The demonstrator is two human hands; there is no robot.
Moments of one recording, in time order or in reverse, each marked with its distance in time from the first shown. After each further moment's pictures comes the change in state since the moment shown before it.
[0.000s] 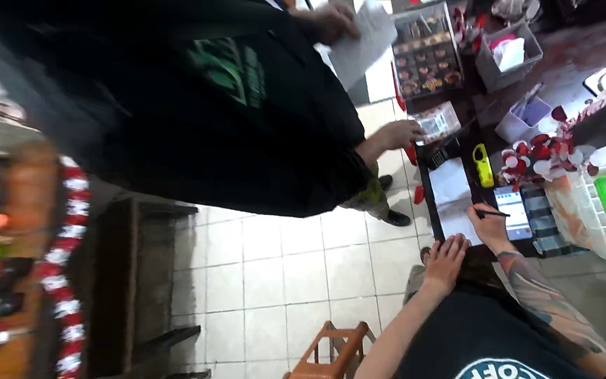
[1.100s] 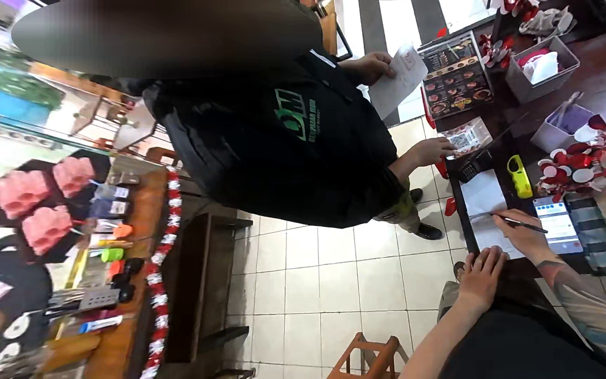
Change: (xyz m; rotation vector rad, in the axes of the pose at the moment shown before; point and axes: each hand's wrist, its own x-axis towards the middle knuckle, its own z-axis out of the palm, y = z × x) left_hand -0.002 0.004 0.007 0.034 0.086 0.013; right_hand 0.009 -0.018 -0.006 0.140 -0.116 -0.070
